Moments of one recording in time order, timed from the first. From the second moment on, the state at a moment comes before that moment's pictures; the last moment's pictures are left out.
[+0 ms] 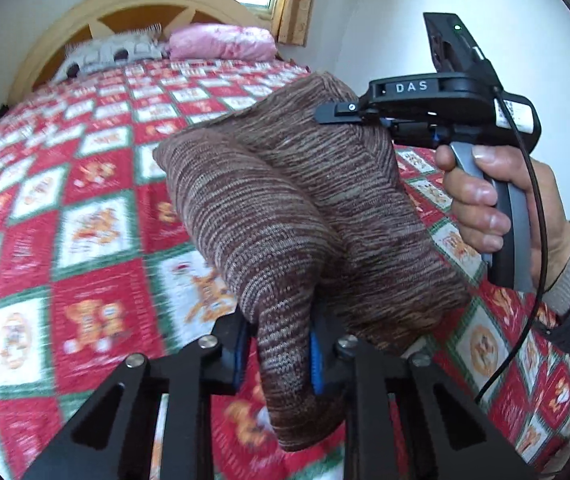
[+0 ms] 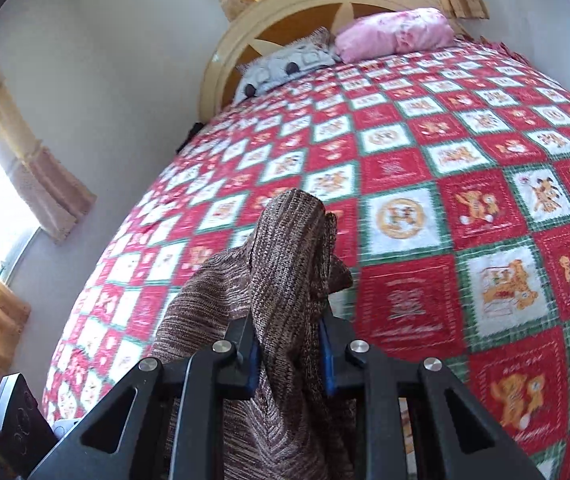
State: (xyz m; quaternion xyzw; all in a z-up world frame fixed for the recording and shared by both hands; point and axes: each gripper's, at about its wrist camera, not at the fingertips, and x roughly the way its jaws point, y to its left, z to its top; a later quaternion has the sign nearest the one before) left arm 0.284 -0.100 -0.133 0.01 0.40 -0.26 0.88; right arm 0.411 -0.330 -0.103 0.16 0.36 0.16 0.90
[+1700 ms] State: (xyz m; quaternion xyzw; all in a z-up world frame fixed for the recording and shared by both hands) left arm 0.087 0.170 -0.130 -0.08 0.37 0.00 0.92; right arm 0.362 0.087 -0.133 0.08 0.44 0.42 0.79
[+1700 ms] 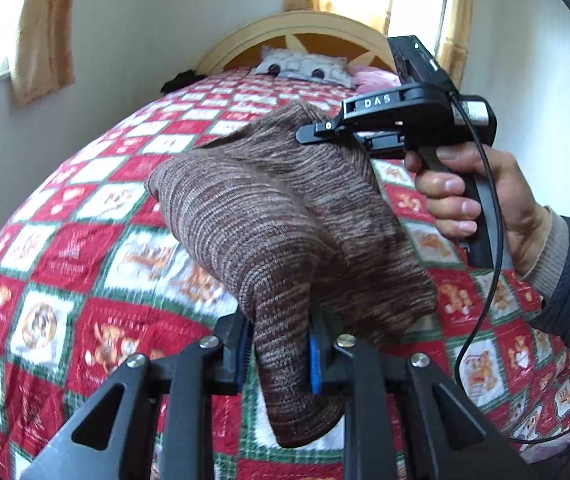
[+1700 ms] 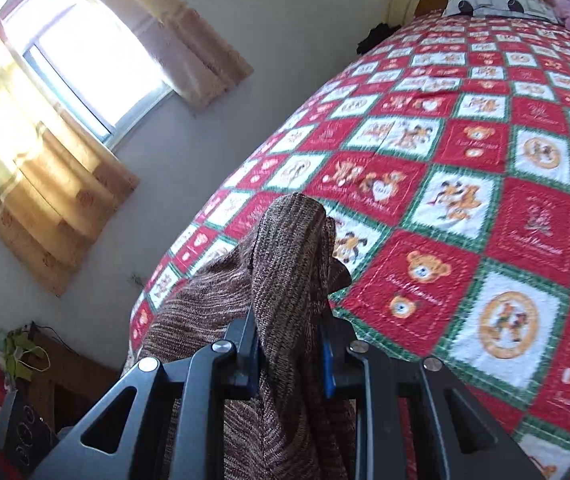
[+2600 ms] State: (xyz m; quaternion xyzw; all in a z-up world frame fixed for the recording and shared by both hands) left arm 0.120 0.204 -0.135 0.01 0.34 0.12 0.93; right arm 0.237 0.021 -0.179 -0.01 0.50 0.41 0.76
